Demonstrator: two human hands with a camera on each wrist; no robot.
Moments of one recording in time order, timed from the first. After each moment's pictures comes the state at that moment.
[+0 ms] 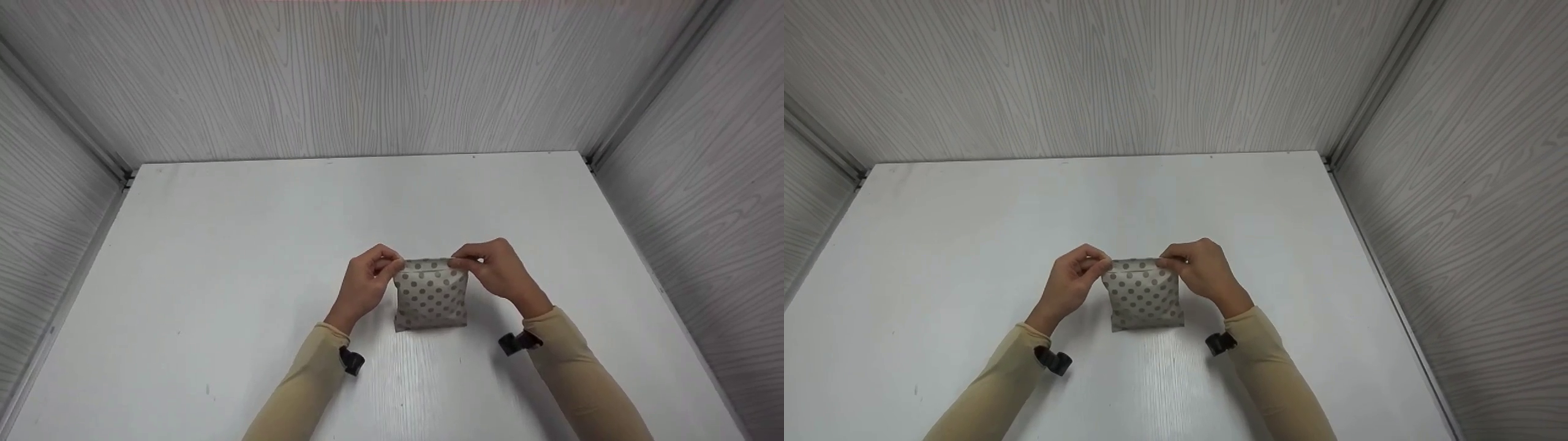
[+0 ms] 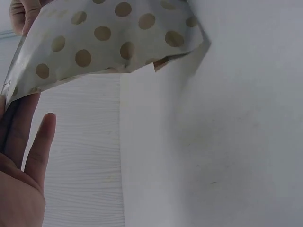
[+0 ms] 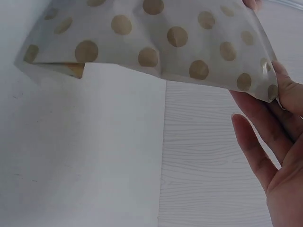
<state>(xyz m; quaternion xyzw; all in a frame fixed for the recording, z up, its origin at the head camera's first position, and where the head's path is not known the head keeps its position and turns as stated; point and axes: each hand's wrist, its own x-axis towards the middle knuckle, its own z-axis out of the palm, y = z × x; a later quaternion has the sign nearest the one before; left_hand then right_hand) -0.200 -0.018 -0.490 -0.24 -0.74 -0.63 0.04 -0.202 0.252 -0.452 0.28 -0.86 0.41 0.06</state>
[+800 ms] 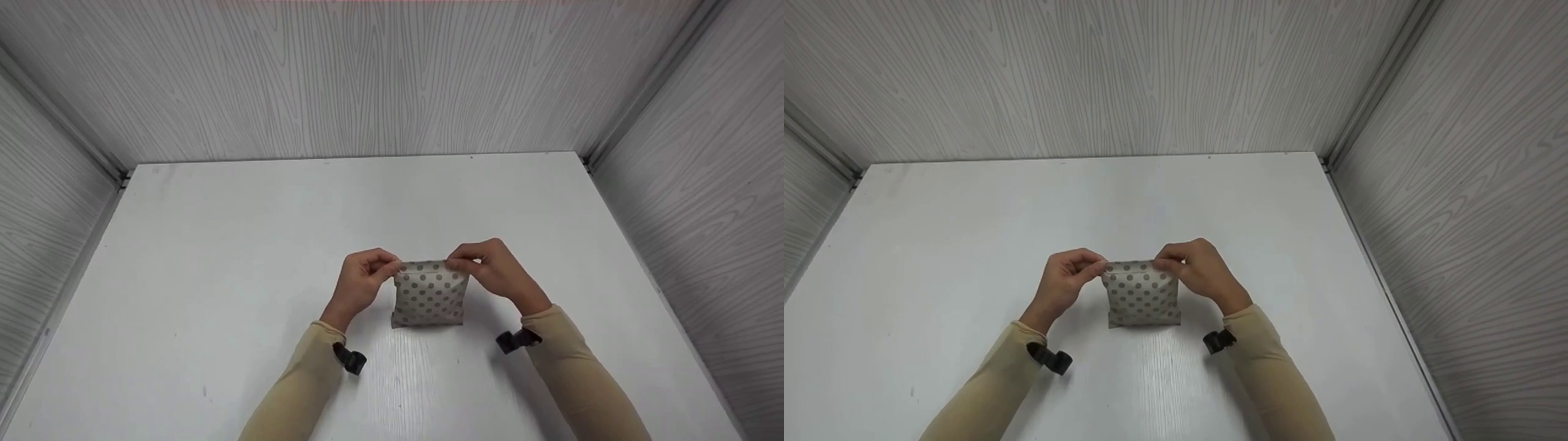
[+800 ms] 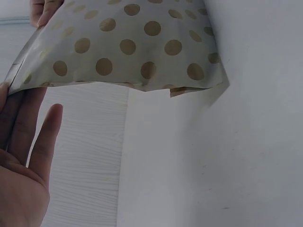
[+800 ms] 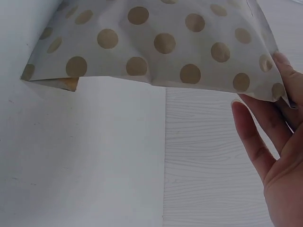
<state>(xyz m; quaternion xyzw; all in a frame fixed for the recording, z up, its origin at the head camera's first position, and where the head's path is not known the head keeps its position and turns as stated) -0.183 -0.019 -0.451 -0.23 -0.70 -0.67 0.01 -0.206 0.254 -0.452 0.29 -0.85 0.45 0.00</state>
